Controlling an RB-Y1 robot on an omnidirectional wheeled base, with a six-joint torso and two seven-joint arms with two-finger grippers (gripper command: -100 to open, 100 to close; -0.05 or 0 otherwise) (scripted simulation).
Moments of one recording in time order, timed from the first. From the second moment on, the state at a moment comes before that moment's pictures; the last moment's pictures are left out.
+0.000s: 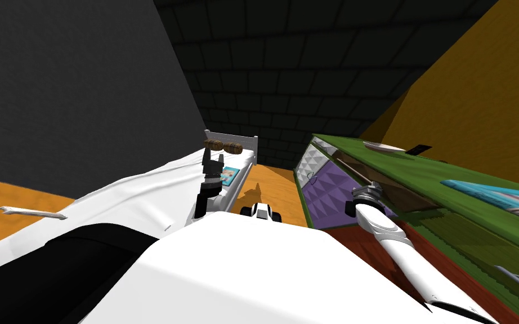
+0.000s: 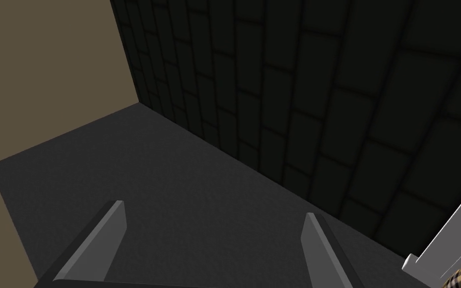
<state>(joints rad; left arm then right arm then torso) 0.50 0.01 0.04 -2.31 0.04 -0.41 0.04 0.11 -0.82 -0.04 -1.23 1.27 0.48 0.79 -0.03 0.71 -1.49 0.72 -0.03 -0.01</state>
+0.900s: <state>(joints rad) 0.50 0.01 0.04 -2.31 0.04 -0.41 0.04 0.31 -0.72 -0.18 -1.48 1.35 0.41 0.81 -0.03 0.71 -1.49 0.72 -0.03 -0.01</state>
